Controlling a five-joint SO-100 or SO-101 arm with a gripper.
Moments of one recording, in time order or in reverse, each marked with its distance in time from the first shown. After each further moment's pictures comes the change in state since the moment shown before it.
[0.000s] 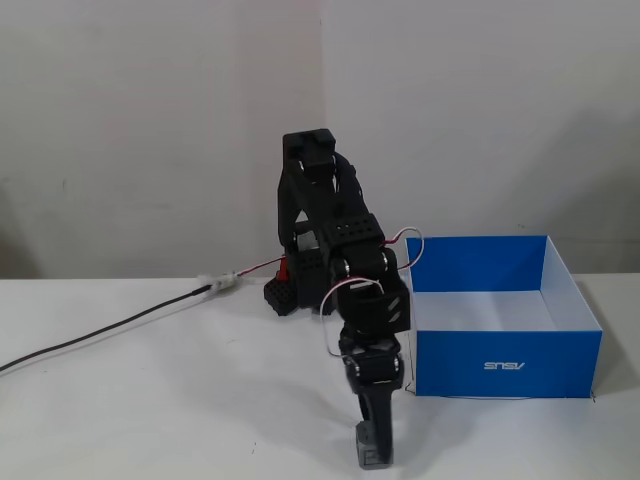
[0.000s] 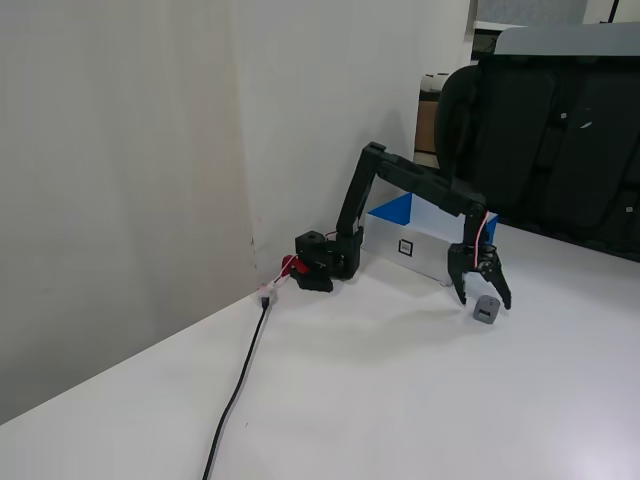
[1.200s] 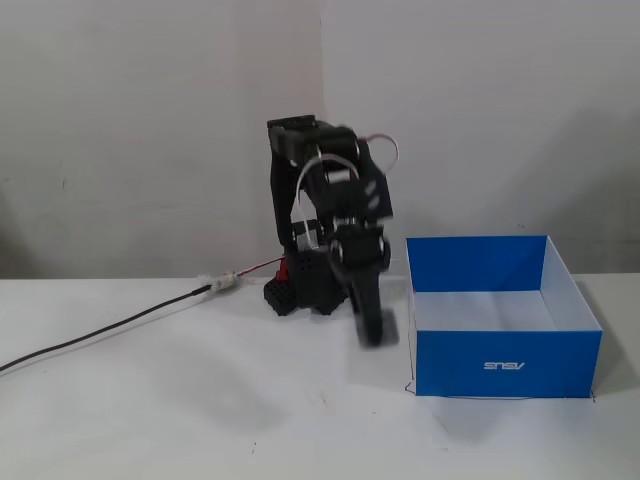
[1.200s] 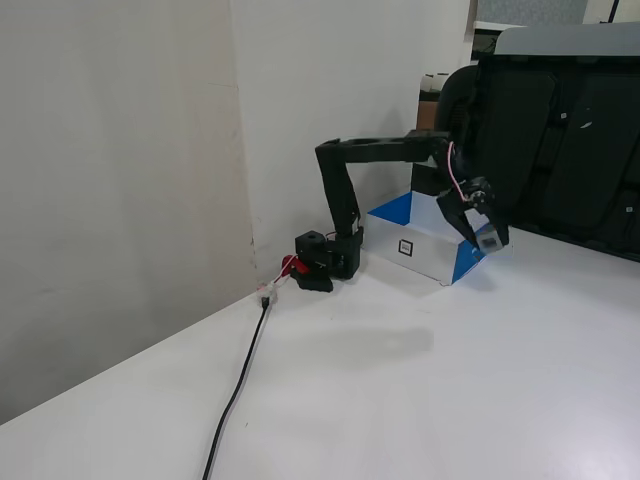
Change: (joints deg) arm -1.1 36.1 6.7 4.0 -1.1
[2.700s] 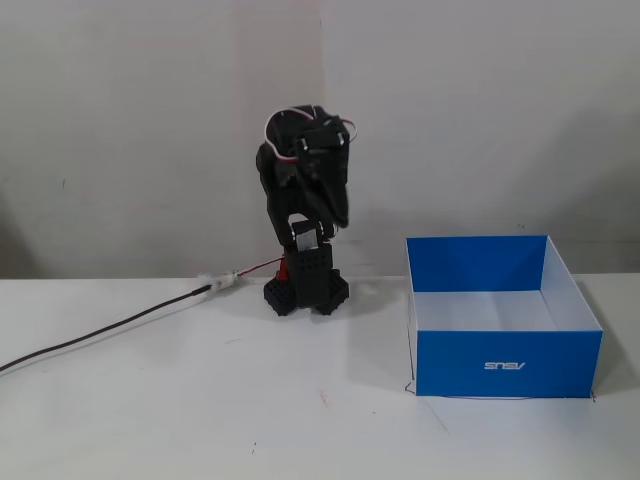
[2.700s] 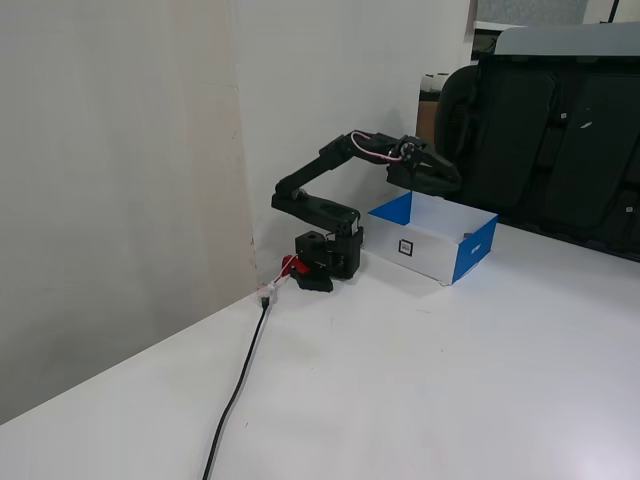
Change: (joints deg) arm 2.6 59.5 34.5 -18.8 -5.3
